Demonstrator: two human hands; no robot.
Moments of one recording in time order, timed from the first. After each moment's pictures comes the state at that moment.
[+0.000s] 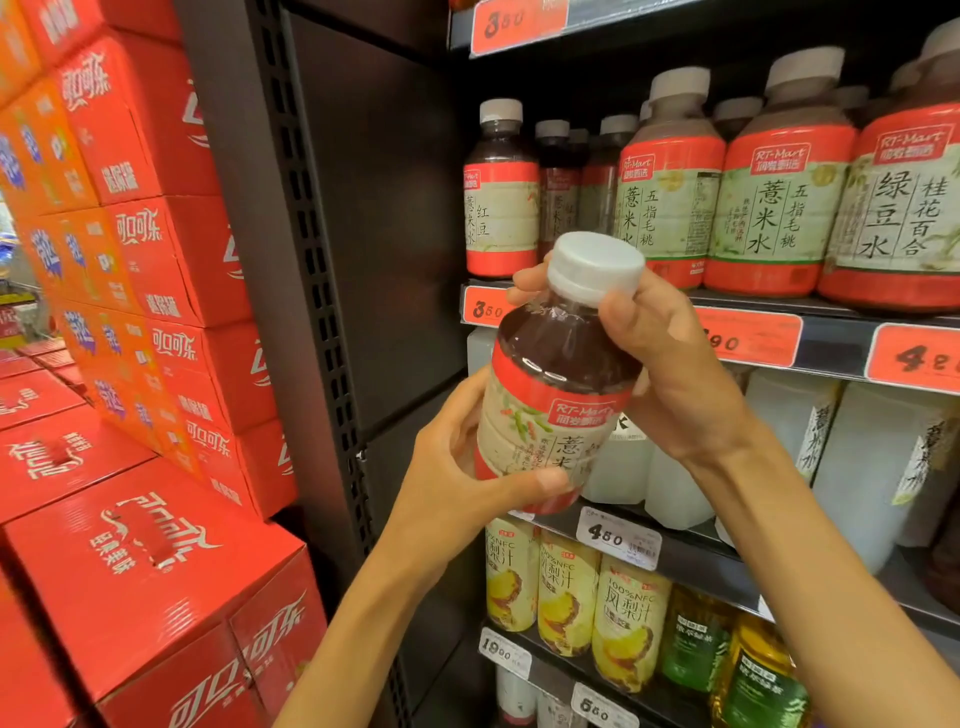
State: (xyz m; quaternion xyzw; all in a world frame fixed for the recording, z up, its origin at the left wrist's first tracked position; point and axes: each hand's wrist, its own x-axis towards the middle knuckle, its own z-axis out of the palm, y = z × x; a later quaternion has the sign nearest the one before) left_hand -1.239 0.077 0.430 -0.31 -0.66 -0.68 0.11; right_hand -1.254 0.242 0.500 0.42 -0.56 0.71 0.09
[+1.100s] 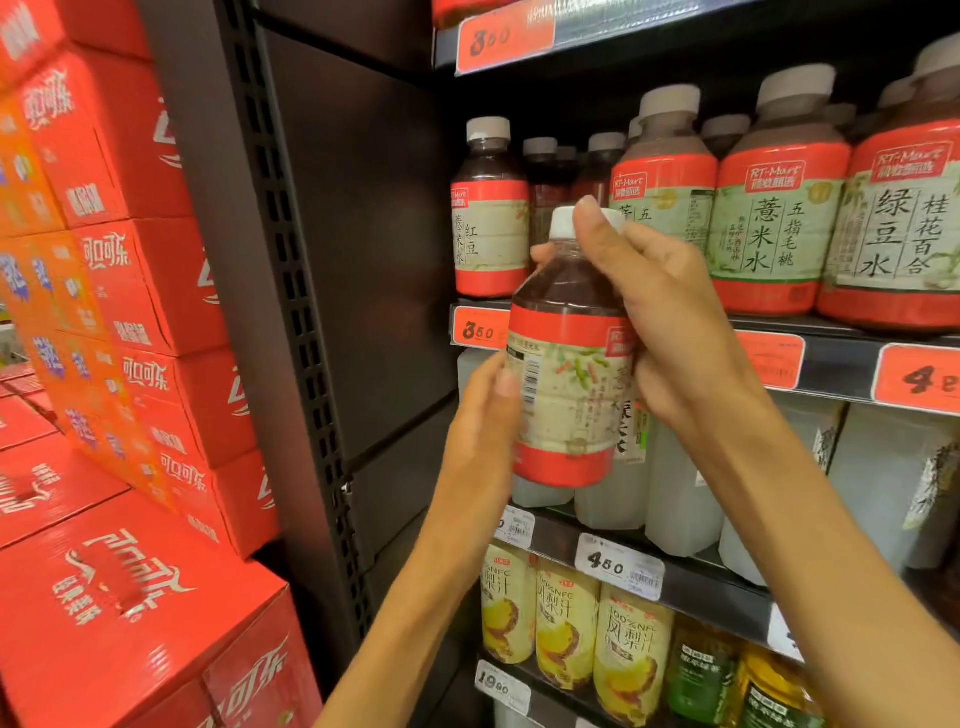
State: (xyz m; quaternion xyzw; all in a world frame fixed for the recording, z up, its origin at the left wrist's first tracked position) left_hand -1.260 0.110 0.446 -0.26 -0.62 -0.72 0.14; right_hand -1.273 0.236 0.533 0.26 -0.58 0.75 0.18
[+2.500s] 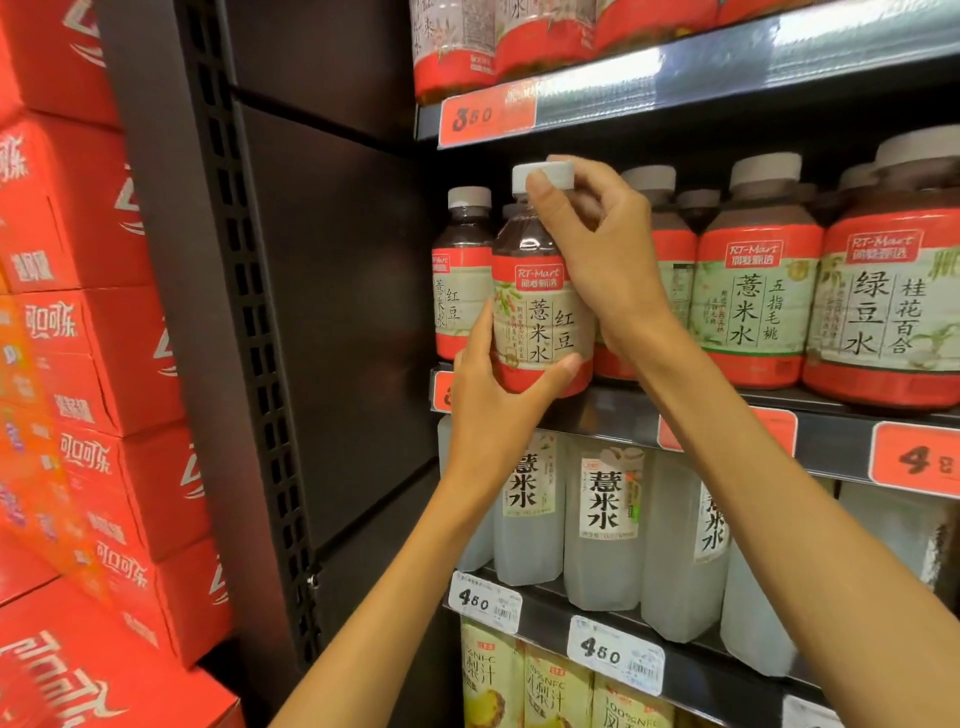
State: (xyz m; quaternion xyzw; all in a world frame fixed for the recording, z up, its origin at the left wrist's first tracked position) left_hand -1.343 0.137 0.503 -0.26 -0.67 -0.63 0.29; right_hand -1.333 0.230 0.599 0.25 -0.66 0.57 0.42
